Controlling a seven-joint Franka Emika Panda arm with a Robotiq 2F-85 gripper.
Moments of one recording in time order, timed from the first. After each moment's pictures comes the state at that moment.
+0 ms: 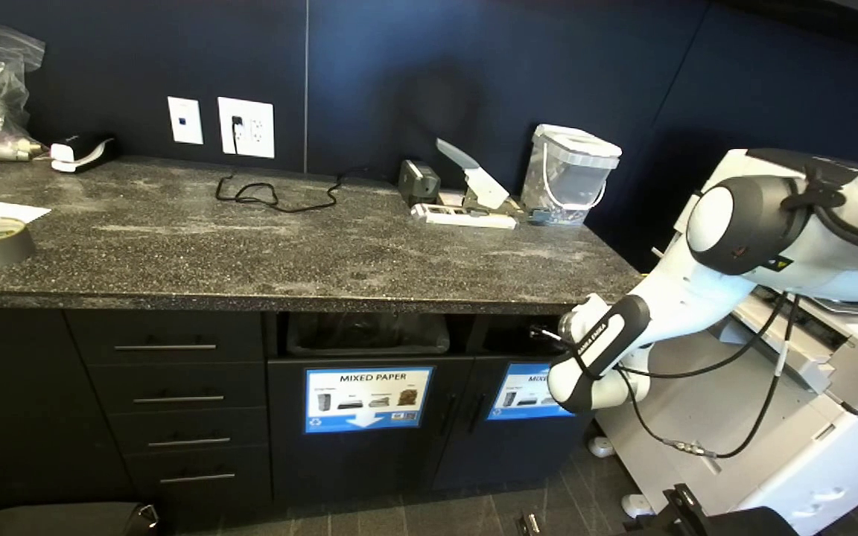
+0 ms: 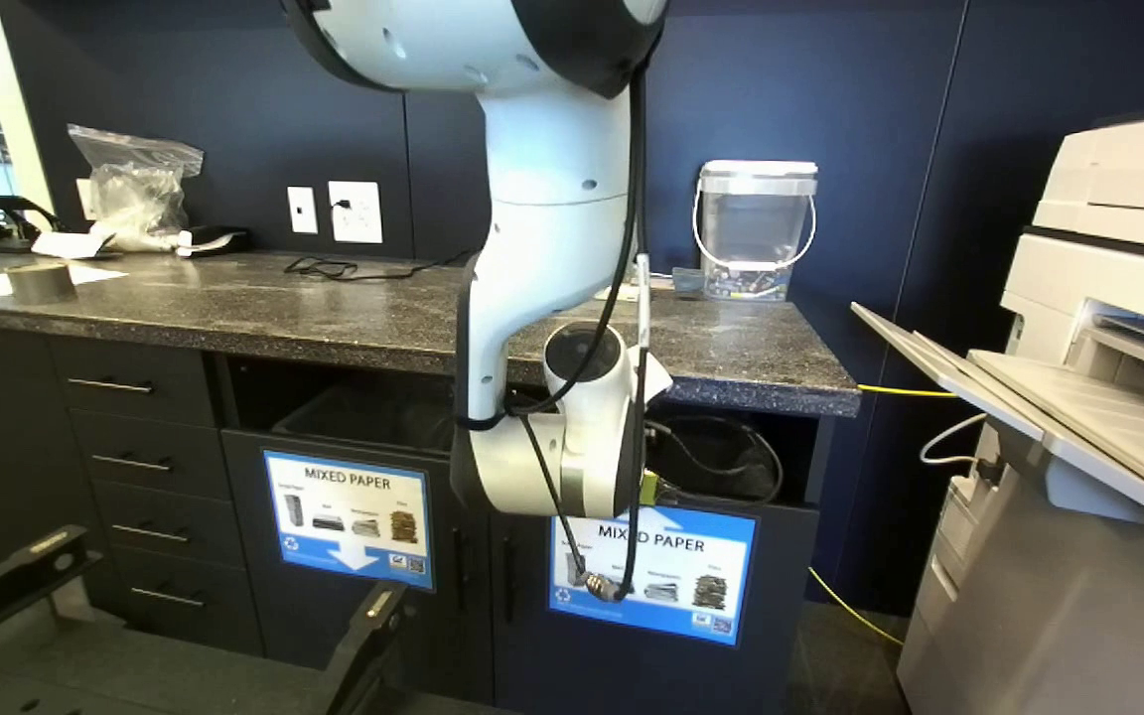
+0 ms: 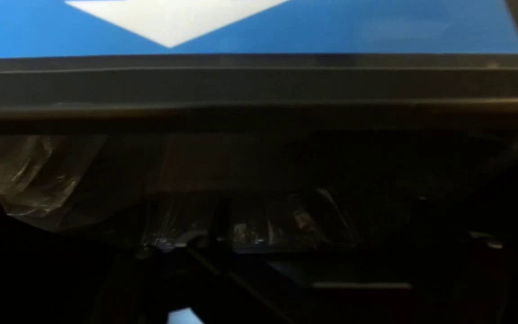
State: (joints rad) arm -0.34 1.31 0.00 -1.64 -0.44 3.79 0.10
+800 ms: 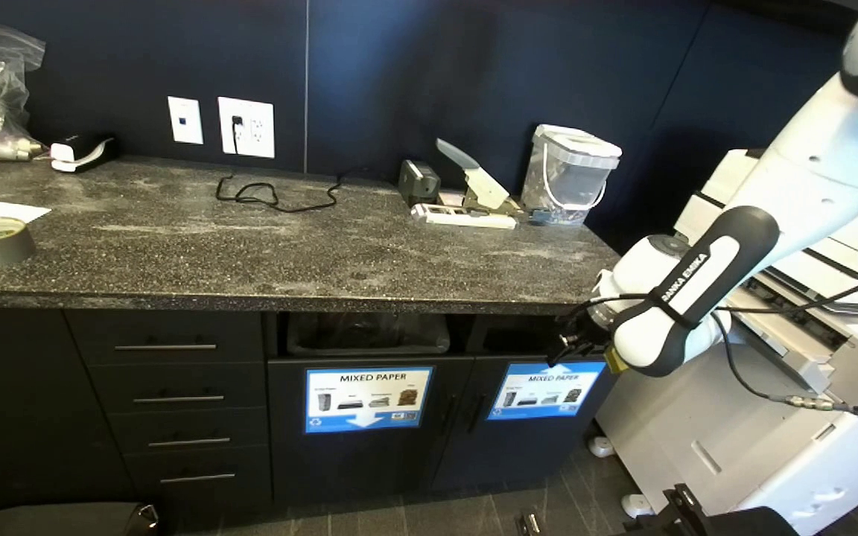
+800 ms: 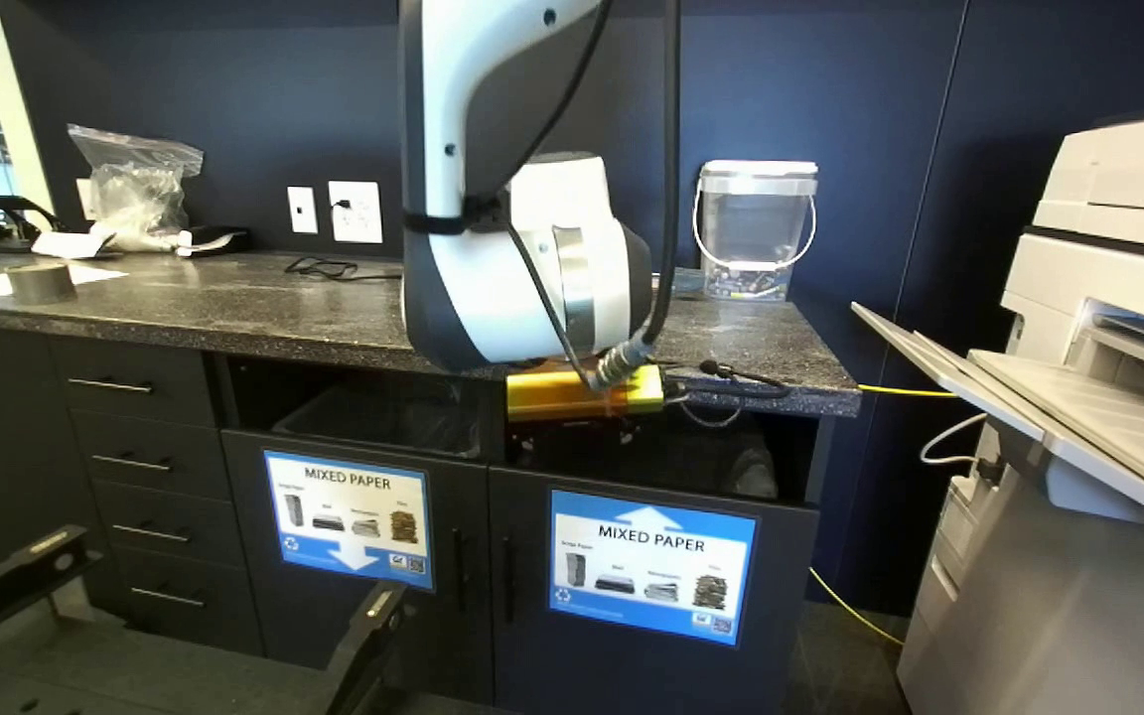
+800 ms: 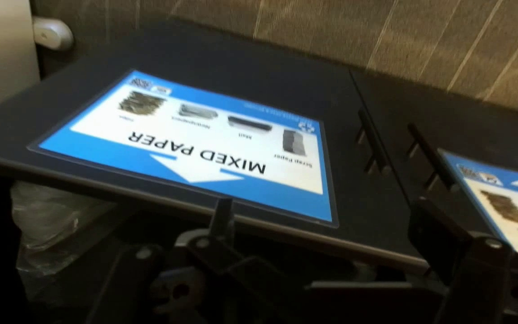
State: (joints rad) arm -0.38 0.72 0.01 -2.21 -0.75 3.24 0.10
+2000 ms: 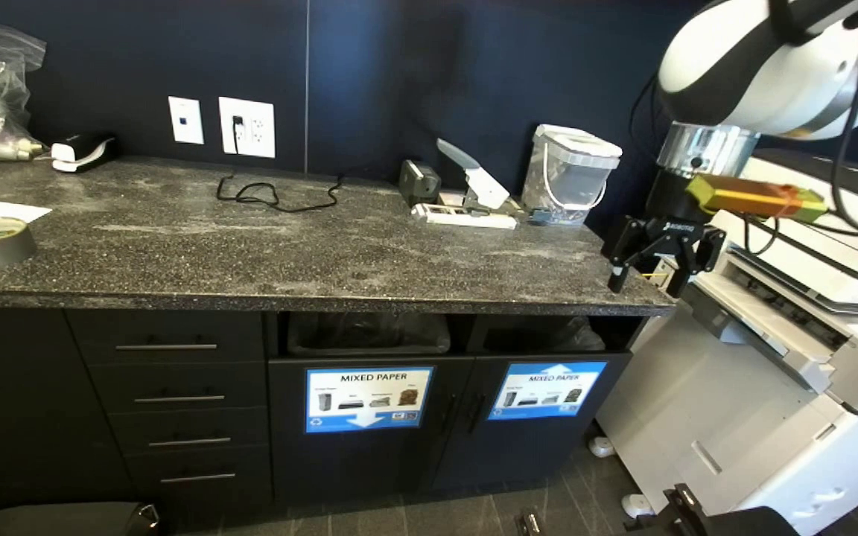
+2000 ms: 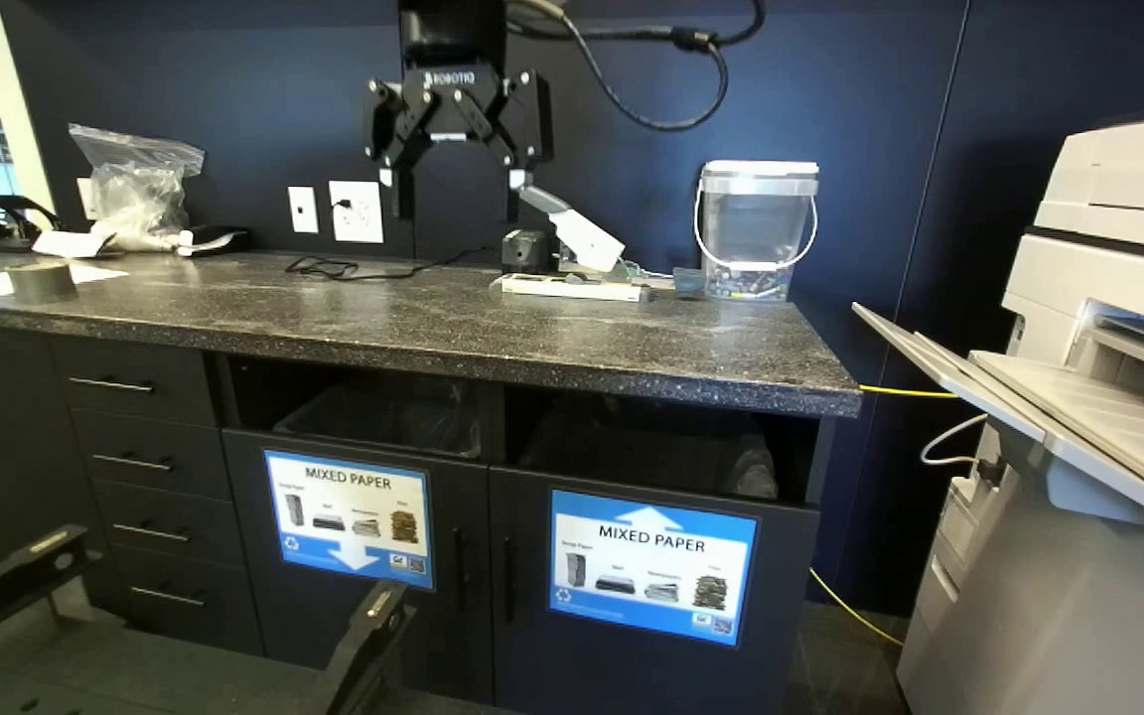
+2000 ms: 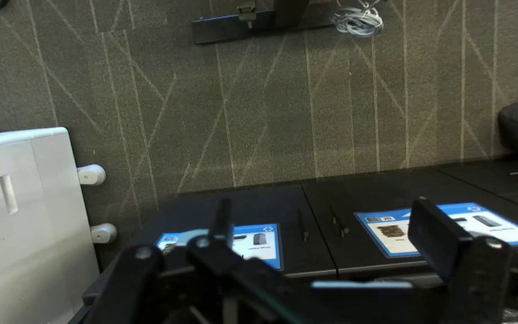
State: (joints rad) arm -0.34 -0.25 0.22 -2.52 0.01 2.17 -0.05
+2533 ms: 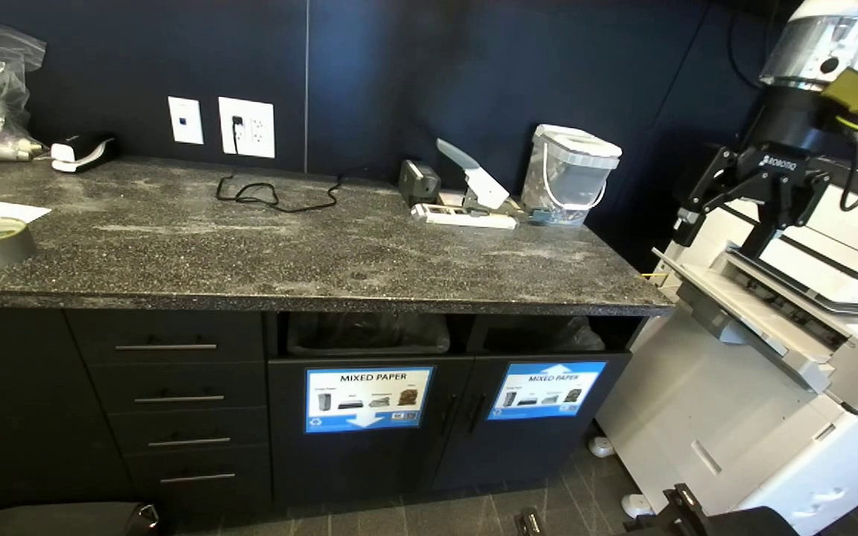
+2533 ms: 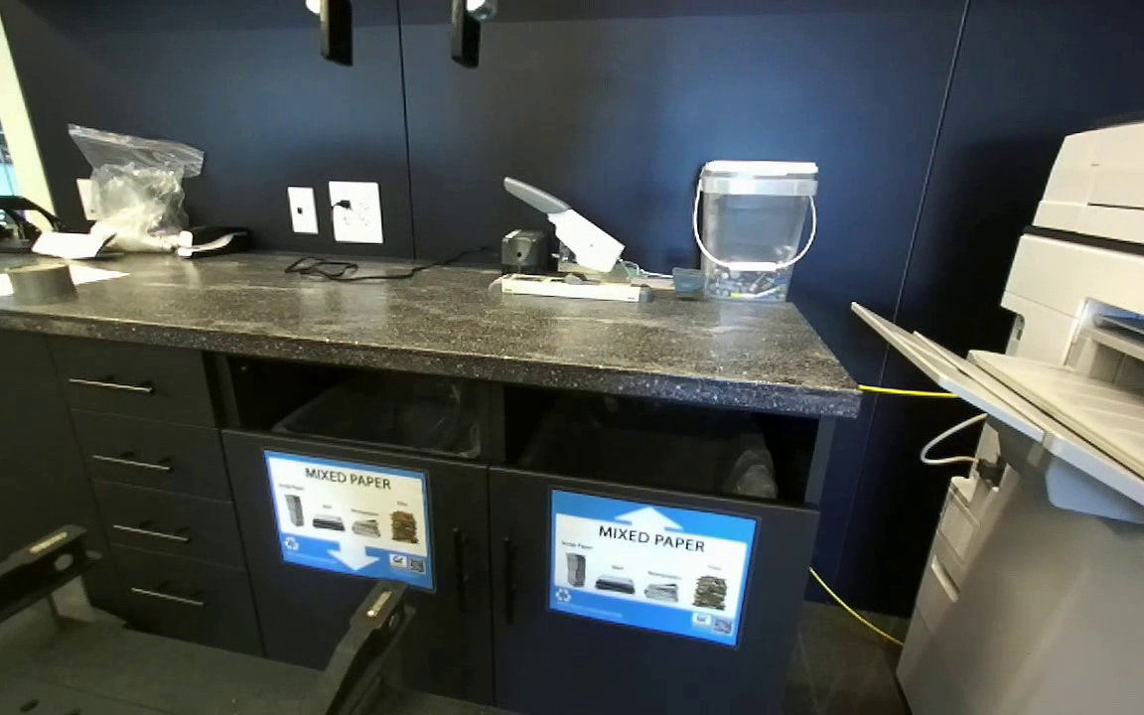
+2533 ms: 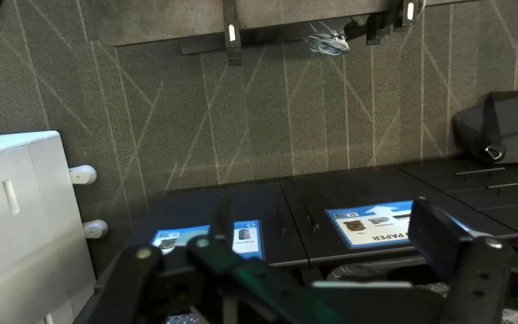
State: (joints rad) arm -0.15 -0.58 -0.01 -2.55 0.01 1.89 -0.08
